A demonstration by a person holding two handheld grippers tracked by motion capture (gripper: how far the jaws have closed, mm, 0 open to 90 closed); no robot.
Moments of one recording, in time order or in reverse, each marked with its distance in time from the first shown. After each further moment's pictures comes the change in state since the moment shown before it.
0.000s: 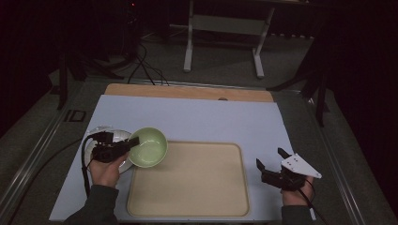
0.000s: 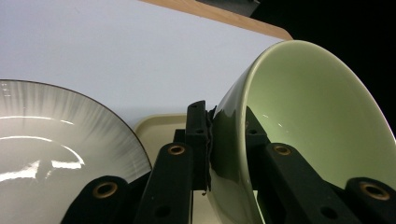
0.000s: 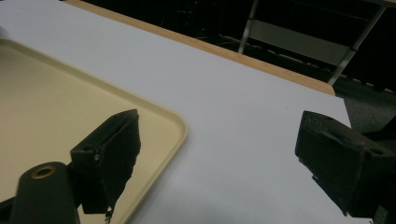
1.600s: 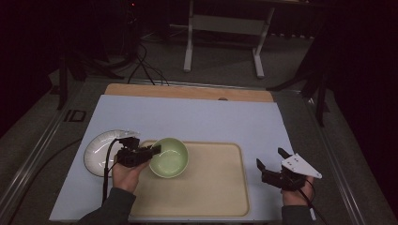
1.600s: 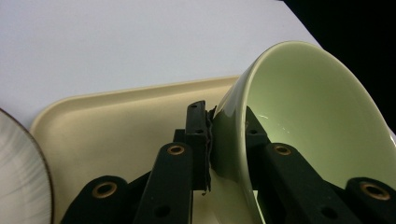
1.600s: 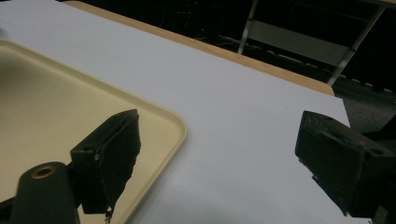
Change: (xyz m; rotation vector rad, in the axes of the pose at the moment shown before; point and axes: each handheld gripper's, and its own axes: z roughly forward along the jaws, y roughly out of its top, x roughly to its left) left arm -0.042 -0.018 0.039 0.113 -0.074 0.103; right arm 0.000 0.000 0.000 -0.002 -0.002 0.004
